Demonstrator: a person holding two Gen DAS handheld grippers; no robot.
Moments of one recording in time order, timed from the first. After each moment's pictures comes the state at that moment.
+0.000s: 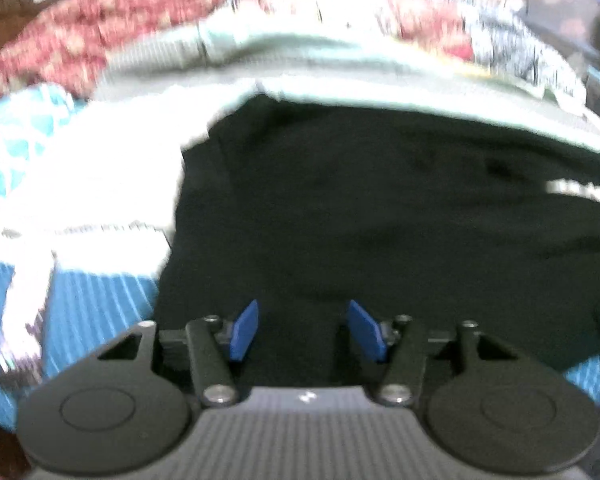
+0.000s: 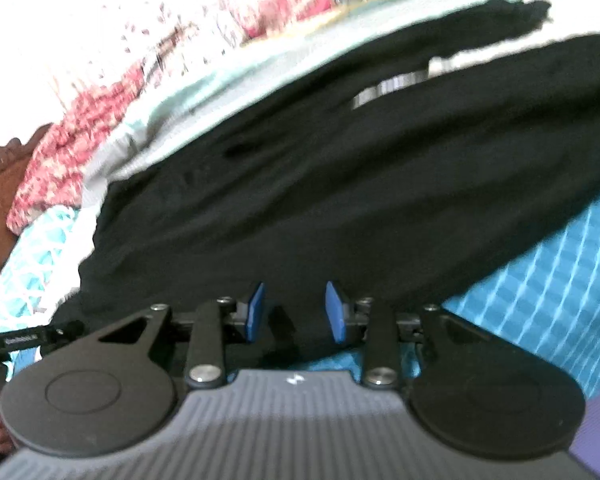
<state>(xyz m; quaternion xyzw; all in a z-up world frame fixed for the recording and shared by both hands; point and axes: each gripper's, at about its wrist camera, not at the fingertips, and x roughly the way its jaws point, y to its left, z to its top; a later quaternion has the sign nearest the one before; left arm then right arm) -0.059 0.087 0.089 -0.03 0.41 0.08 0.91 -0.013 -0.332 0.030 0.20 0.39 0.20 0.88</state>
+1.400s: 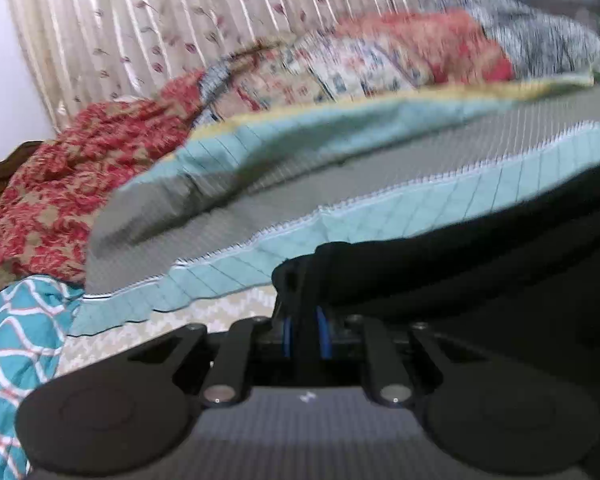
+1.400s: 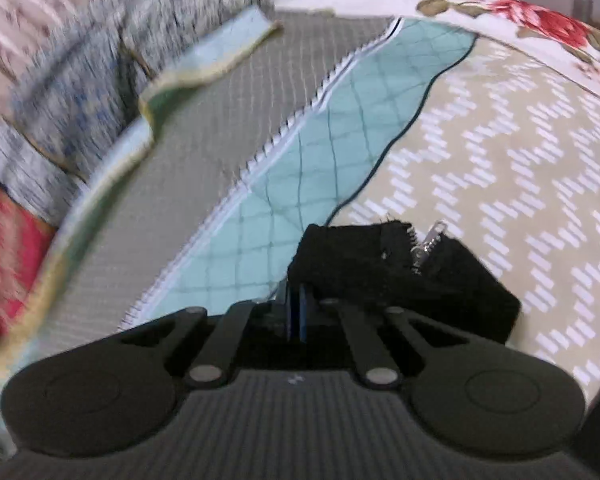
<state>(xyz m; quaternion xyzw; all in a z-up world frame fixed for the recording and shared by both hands) 0.152 0.131 0.082 0.15 0.33 0.09 0.93 0.329 -0.486 0.047 0.34 0.41 -0.15 0.83</state>
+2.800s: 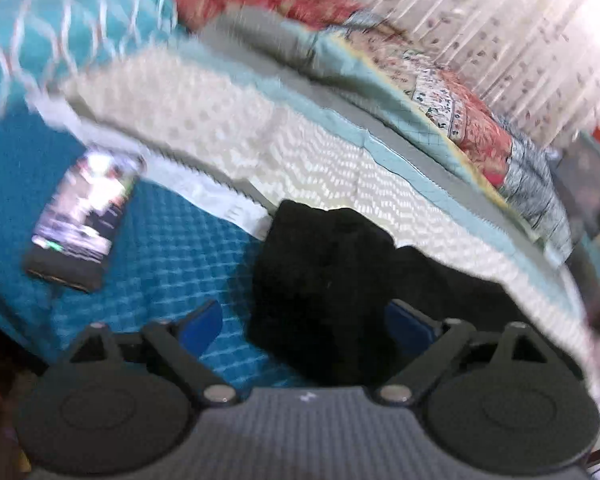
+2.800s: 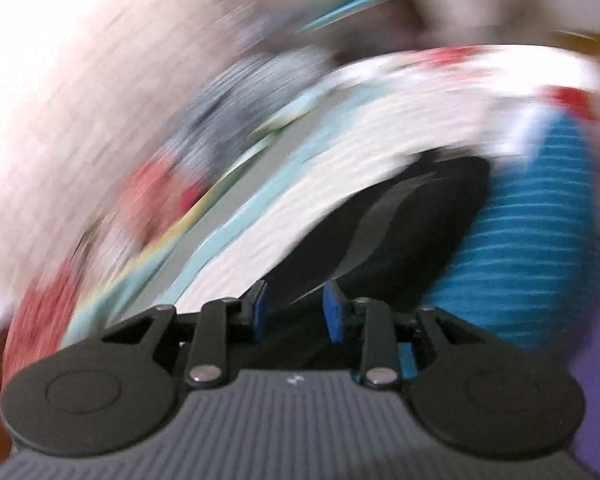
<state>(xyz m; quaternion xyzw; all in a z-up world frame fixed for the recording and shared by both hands) -0.126 0.218 0.090 -0.31 0.36 0.08 0.88 -0.014 -0.484 0.112 0.32 0.29 0.07 0.90</state>
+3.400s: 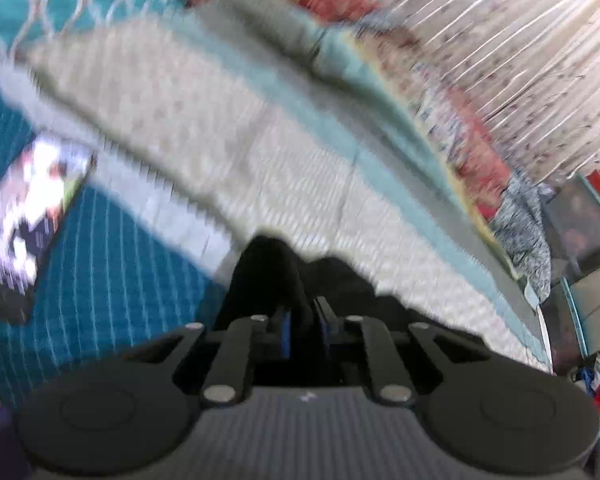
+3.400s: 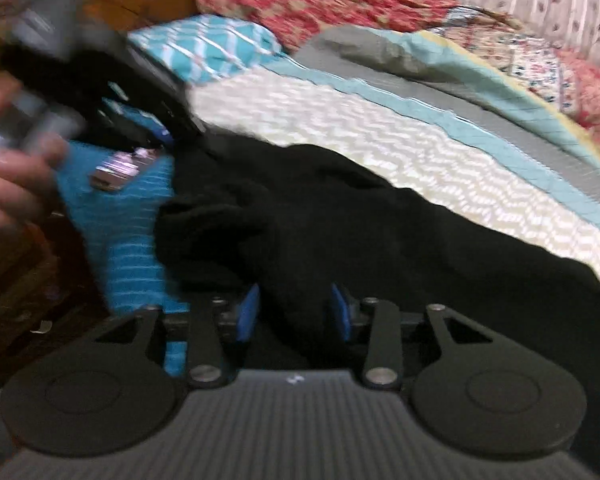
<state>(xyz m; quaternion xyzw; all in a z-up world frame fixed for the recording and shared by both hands) -0.075 0.232 0.088 -0.35 0.34 0.08 0.87 -0.031 -0.046 0.090 -0.17 0.32 0.45 0.81</state>
